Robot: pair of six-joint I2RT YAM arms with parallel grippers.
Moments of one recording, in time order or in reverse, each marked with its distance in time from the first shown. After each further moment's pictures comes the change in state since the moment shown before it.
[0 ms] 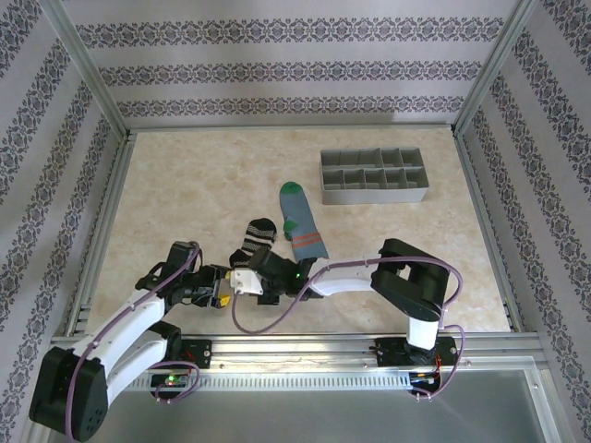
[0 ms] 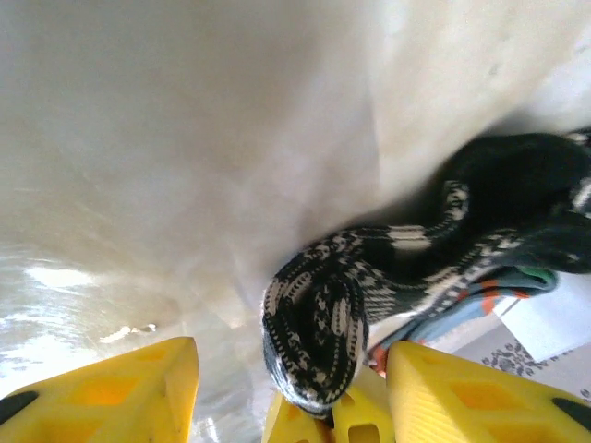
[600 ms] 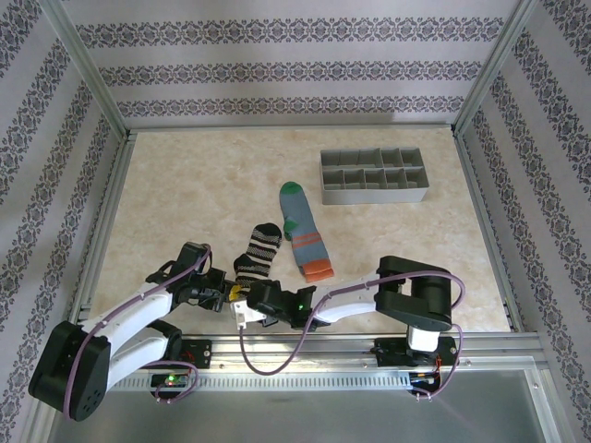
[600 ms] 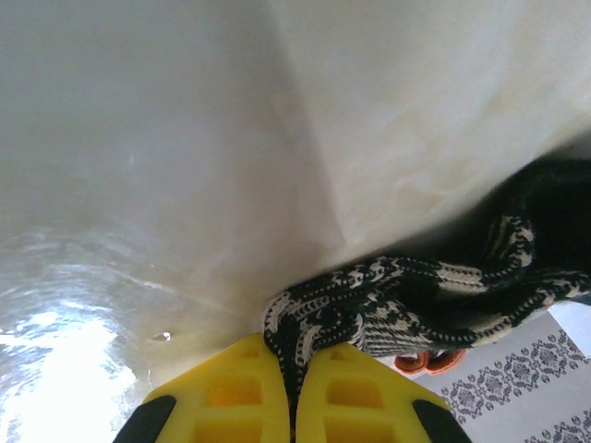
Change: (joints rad) left arm -0.088 0.155 -0.011 0.092 0.036 -0.032; right arm 0.207 -0.034 -0.123 0.138 0.429 -0.220
